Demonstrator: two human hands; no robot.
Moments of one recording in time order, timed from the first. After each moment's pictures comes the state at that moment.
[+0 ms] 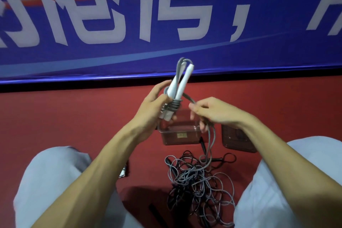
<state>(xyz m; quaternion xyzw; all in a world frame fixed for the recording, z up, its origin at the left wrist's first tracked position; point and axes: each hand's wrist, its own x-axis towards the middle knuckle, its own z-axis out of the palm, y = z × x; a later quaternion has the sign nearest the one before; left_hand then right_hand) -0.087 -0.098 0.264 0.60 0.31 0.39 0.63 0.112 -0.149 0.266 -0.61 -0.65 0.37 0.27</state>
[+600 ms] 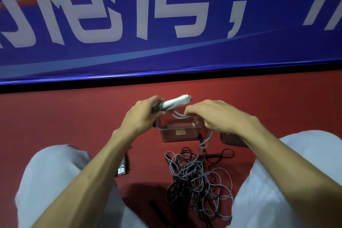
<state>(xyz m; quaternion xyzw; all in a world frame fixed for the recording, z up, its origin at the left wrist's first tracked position) -0.109 -0.079 0.244 0.84 0.46 0.22 0.16 0.102 -0.178 0.280 -0.58 -0.81 0.01 0.04</state>
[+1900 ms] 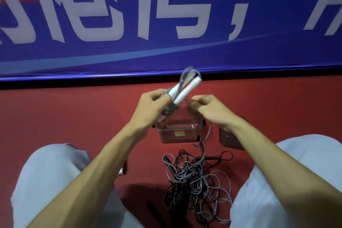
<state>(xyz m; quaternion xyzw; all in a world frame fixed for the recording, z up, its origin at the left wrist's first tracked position) -0.086 -0.111 0.271 0.67 0.36 0.41 0.50 0.102 -0.145 0.252 -0.58 -0.61 0.34 0.42</state>
